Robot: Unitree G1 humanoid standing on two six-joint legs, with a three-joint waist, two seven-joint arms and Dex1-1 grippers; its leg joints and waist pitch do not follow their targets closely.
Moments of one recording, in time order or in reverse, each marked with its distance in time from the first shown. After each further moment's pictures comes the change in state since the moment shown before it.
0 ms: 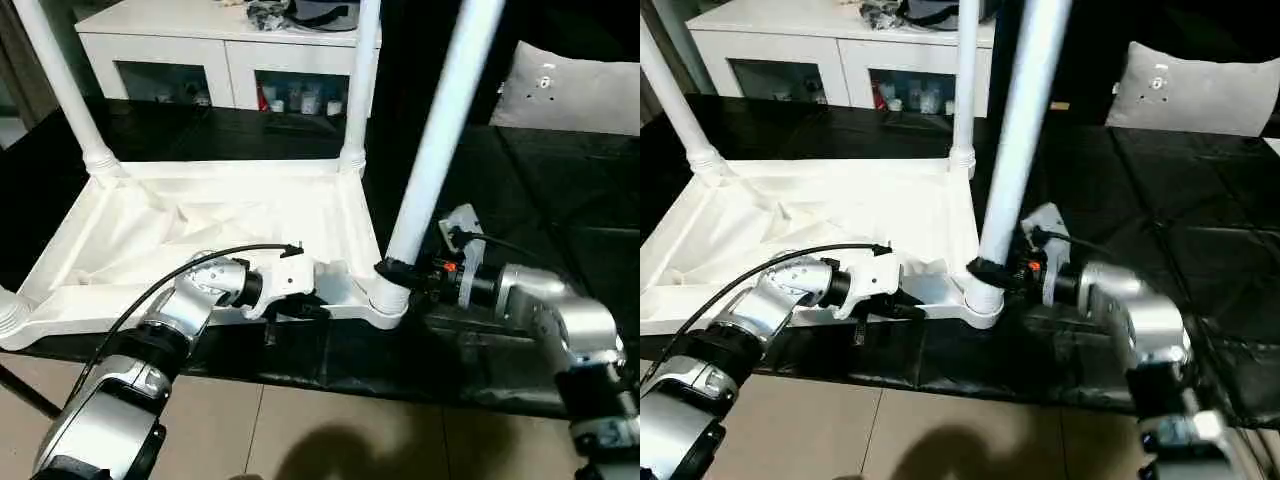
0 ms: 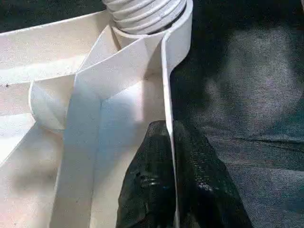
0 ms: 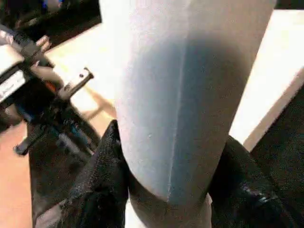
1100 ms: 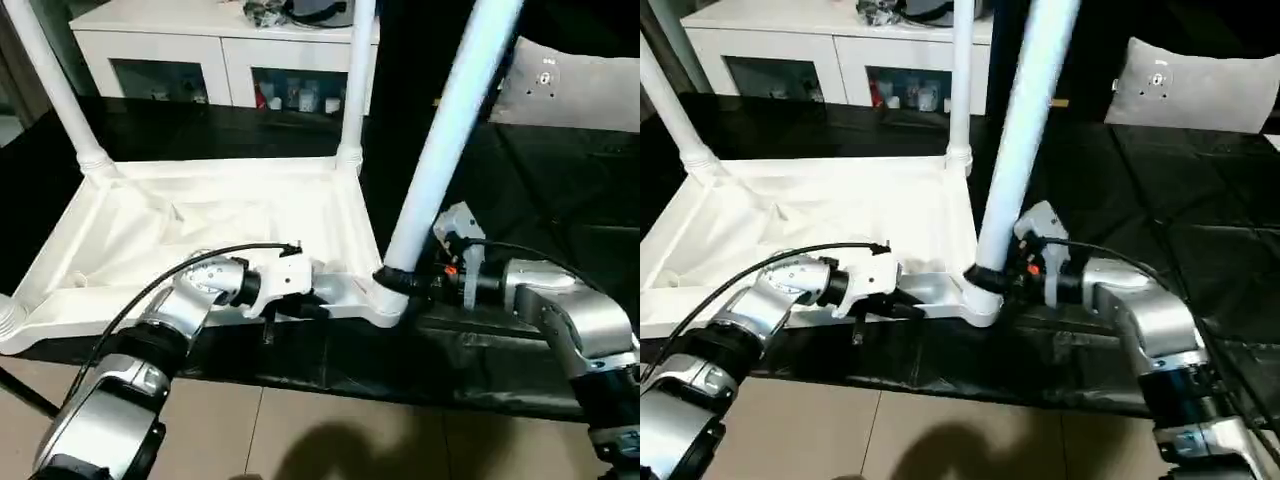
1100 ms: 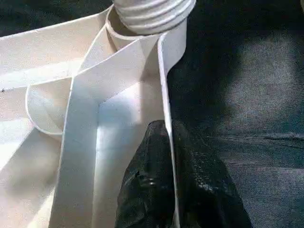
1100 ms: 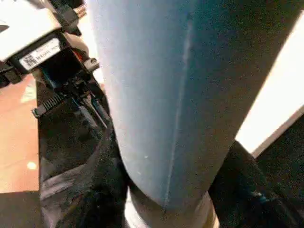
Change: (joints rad) left arm -0.002 0.004 -0.002 0.009 0.009 -0.048 -0.034; right arm -0.034 -0.121 0.137 -0.151 -0.053 0.056 0.080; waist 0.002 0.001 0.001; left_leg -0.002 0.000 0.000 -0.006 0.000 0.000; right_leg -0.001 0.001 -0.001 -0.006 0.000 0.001
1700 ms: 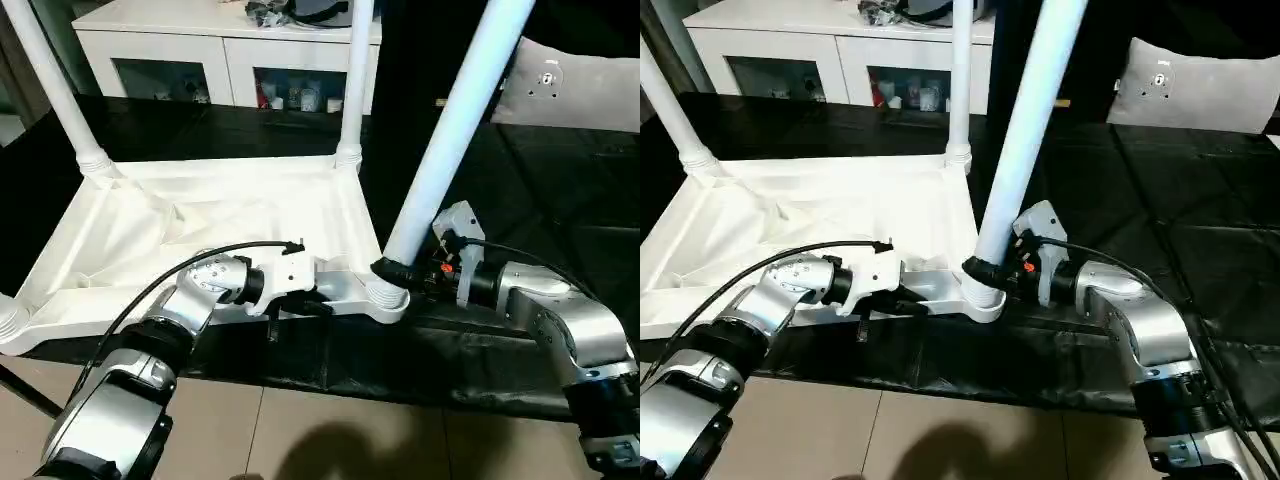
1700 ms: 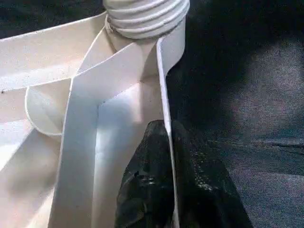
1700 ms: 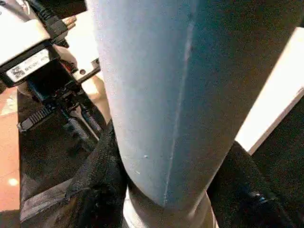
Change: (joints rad) left arm -0.031 -0.019 0.005 0.066 0.001 -0.028 0.019; right arm 0.049 0.043 -0.044 -0.046 0.006 -0.008 -0.100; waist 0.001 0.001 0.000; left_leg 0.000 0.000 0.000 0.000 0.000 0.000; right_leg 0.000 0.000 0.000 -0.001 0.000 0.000
